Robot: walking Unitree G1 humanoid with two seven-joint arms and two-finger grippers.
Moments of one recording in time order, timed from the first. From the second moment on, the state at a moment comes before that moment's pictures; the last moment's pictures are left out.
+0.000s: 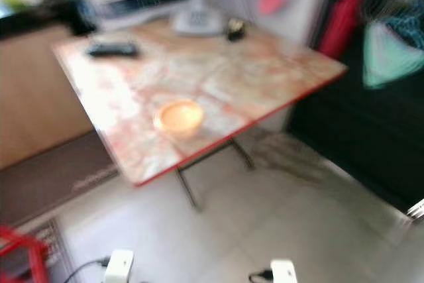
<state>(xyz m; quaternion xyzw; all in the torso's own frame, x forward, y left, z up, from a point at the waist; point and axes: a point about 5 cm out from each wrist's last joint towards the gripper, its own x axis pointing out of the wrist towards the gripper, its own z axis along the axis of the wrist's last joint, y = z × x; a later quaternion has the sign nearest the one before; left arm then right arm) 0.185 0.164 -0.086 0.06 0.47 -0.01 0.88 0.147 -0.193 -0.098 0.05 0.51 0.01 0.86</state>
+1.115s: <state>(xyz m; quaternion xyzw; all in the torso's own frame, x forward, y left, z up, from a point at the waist) 0.219 0.205 0.023 0.10 0.02 0.07 0.99 0.142 -0.196 -0.100 0.05 0.51 0.00 0.86</state>
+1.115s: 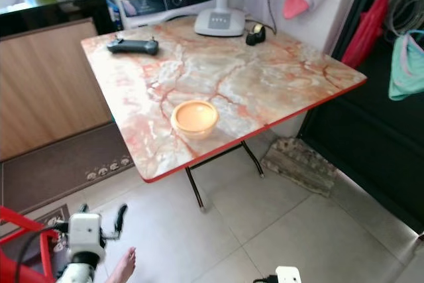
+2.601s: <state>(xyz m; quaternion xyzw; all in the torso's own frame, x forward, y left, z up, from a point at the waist) 0.290 0.162 0.137 -0.02 -0.08 -0.03 1.00 0.147 -0.197 -0.098 0.06 0.50 -0.03 0.87</state>
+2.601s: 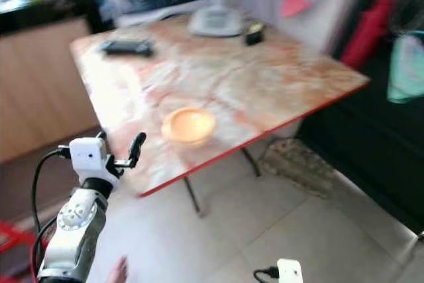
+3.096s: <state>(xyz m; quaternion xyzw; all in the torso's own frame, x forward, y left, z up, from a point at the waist) 0.290 0.154 0.136 -0.02 -0.08 -0.04 1.00 0.138 -0.203 -0.100 0.06 0.51 -0.04 0.86</state>
